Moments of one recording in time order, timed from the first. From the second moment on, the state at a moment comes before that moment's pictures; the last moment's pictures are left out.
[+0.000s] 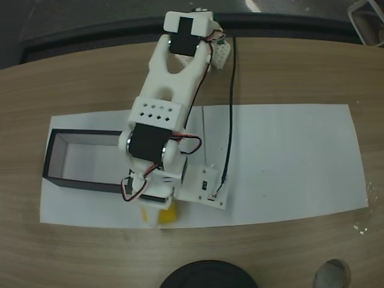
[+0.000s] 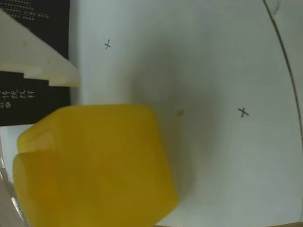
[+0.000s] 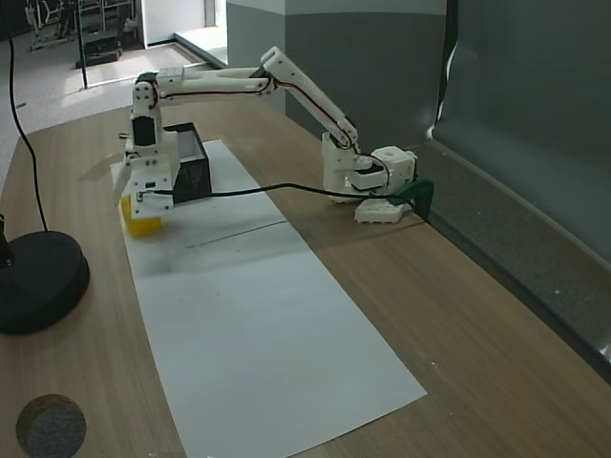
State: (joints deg) arm 17.5 49.7 42.1 88.9 -4.6
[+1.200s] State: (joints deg) arm 47.9 66.3 19.6 98.8 -8.8
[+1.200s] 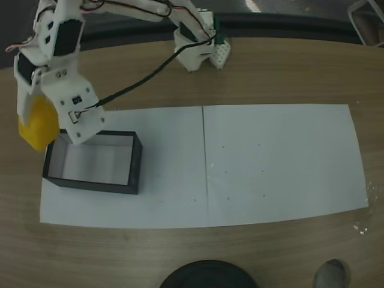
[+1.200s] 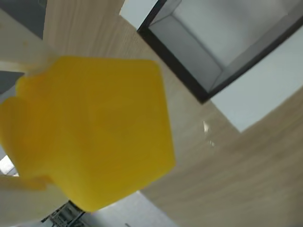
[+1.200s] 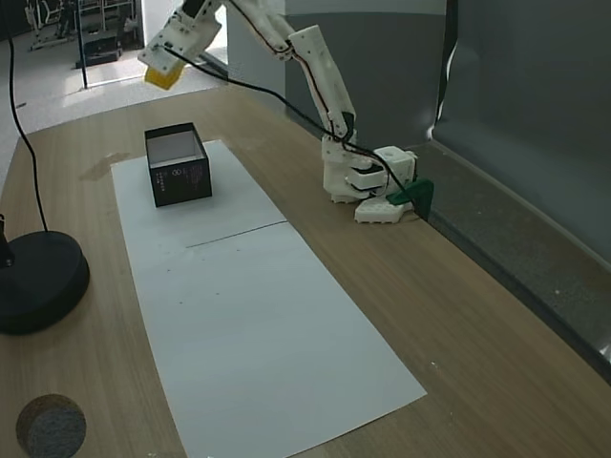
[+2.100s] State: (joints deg) arm 47.9 45.3 20.9 98.8 -8.9
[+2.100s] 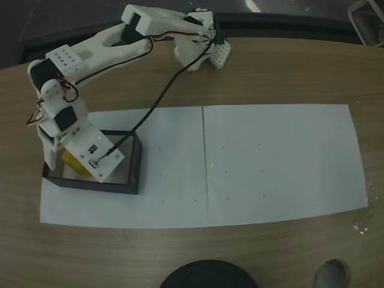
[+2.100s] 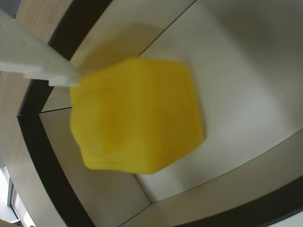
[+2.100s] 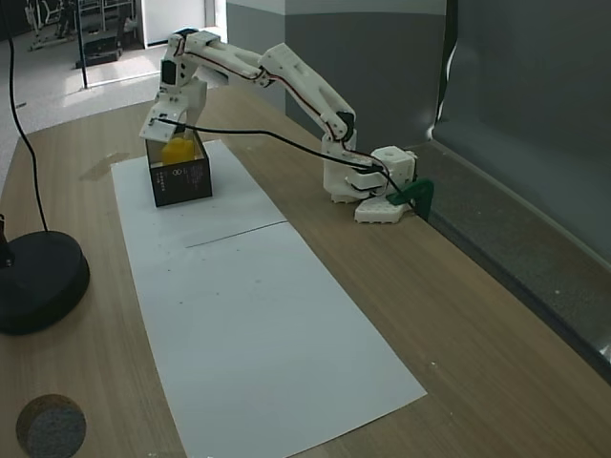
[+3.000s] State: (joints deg) arm -2.5 121.7 55.9 99.1 5.0
